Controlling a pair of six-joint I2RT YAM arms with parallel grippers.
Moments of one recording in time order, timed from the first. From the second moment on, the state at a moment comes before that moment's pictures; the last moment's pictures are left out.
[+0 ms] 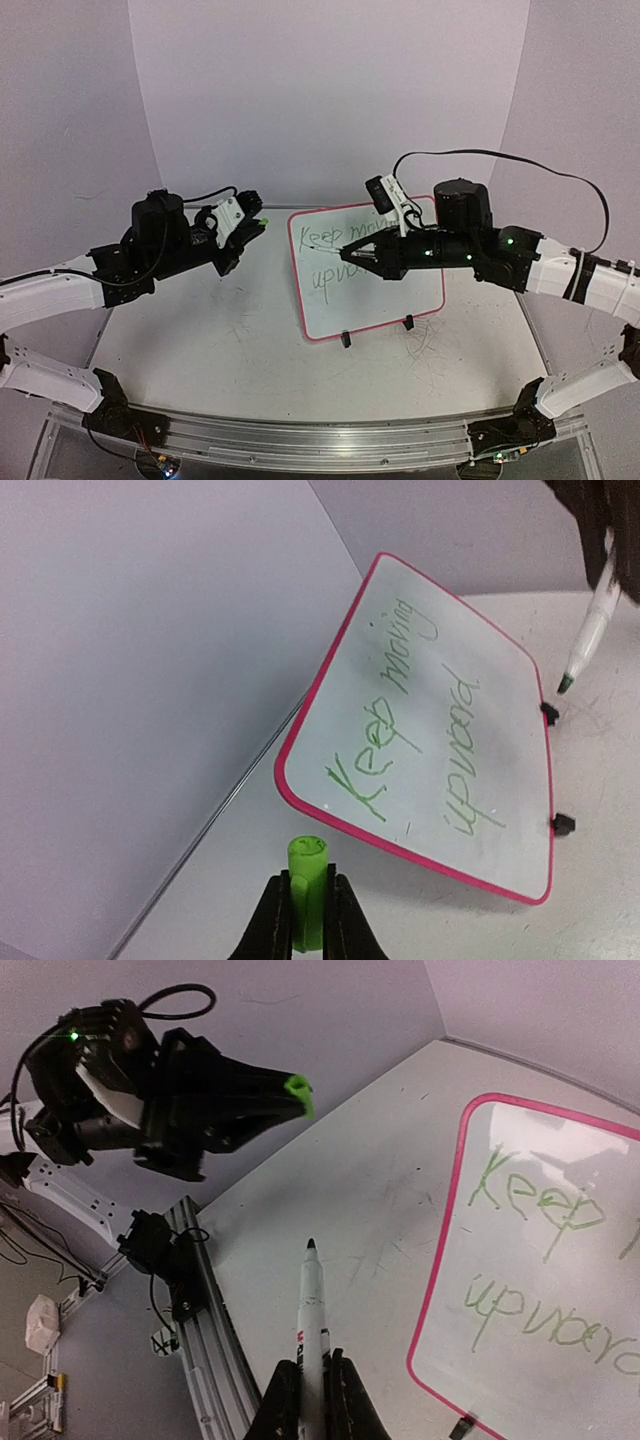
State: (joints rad) left arm -0.84 1.12 0.86 0.08 -0.02 0.48; right arm 0.87 1.29 1.09 -0.14 -0.37 0.32
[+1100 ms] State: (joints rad) left arm -0.88 1.14 0.73 0.21 -0.02 0.81; right arm 0.93 1.59 1.36 -0.21 -0.34 0.44
